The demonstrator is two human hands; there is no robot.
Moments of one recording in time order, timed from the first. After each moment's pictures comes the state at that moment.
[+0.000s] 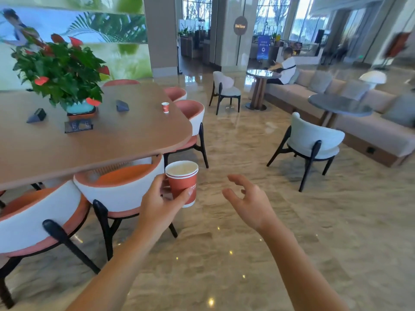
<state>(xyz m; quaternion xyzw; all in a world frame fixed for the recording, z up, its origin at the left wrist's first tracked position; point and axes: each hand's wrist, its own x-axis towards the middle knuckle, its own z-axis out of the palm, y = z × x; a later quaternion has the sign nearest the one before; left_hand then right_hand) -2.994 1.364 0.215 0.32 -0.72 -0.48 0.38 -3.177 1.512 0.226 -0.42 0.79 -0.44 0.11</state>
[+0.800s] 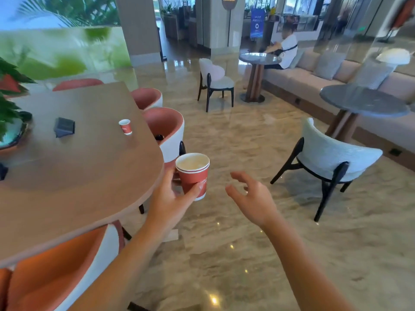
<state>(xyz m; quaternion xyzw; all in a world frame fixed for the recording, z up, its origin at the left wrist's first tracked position) -3.517 1.008 0.196 0.27 -0.75 -0.50 0.34 -3.679 1.161 0.197 -0.37 0.82 -0.42 0.12</state>
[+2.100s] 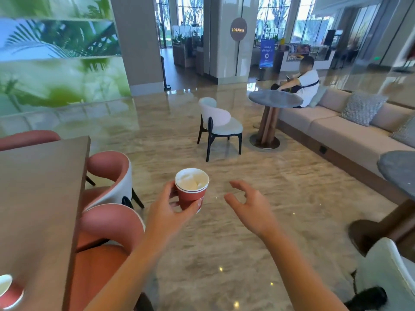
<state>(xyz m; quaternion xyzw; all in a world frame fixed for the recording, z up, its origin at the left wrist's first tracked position) -4.213 0.443 0.225 0.34 -0.75 -0.45 0.35 -4.384 0.579 0.236 -0.39 0.81 -0.42 0.12</state>
